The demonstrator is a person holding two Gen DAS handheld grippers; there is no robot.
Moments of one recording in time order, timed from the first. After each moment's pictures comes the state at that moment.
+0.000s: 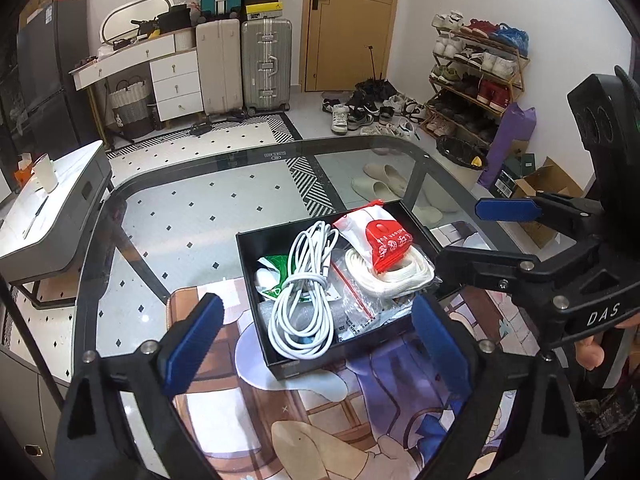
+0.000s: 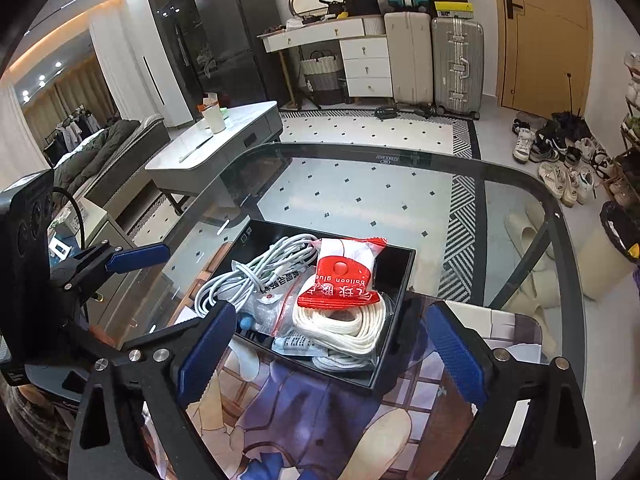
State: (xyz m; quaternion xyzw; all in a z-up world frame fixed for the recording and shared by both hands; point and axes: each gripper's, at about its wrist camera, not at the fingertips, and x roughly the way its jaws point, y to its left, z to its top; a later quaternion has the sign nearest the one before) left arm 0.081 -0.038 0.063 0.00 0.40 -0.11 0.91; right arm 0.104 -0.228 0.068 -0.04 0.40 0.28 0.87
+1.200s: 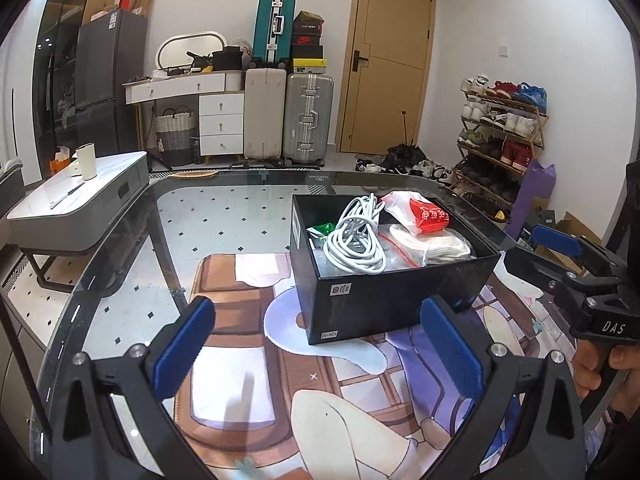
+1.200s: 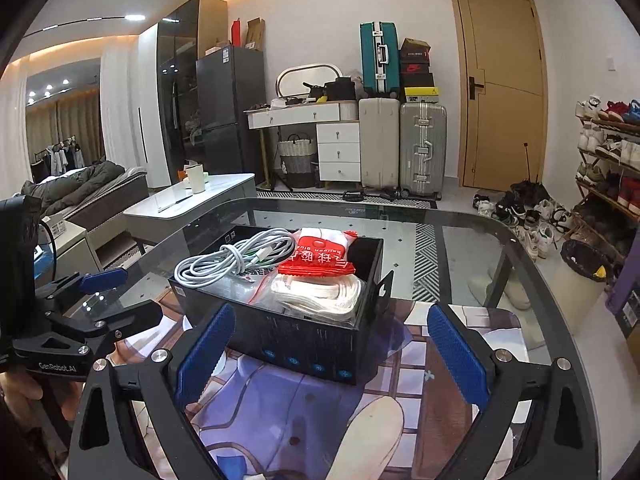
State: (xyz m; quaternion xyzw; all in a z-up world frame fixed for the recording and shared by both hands) left arm 0.020 -0.011 -0.006 -0.05 0.27 -0.05 0.96; right arm 0.034 -0.251 0.008 -0.03 0.24 0.22 0.94
